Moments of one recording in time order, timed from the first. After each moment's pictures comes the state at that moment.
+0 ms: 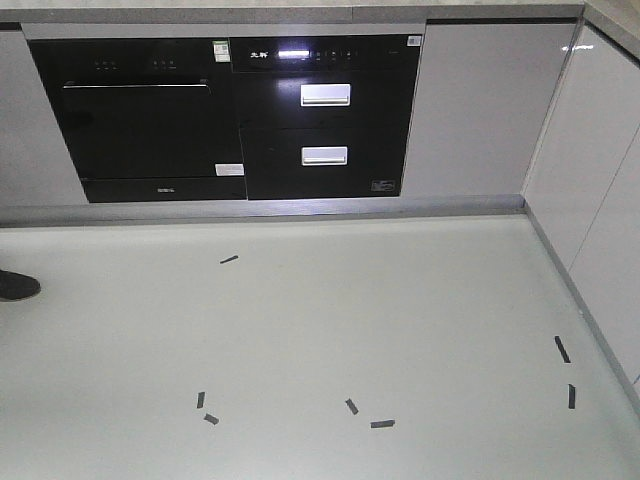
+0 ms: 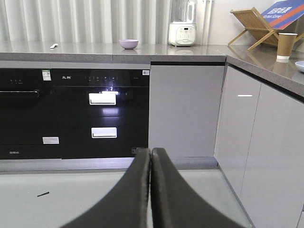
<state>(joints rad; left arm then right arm) -0.04 -0.01 0.02 0.09 0.17 -0.18 -0.05 -0.01 0.03 -0.06 0.09 0.05</state>
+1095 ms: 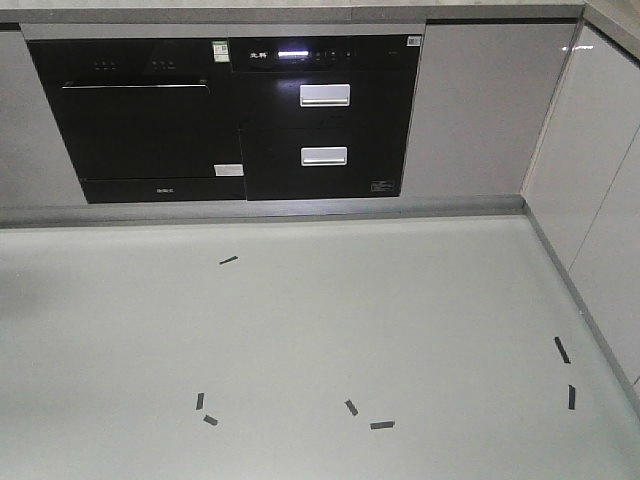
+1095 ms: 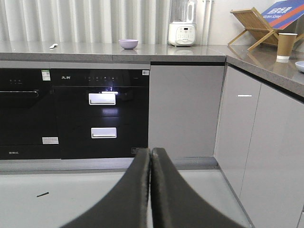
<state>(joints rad) -0.04 -0.01 0.02 0.09 0.17 -0.18 -0.05 -0.01 0.03 -0.06 0.09 0.05</state>
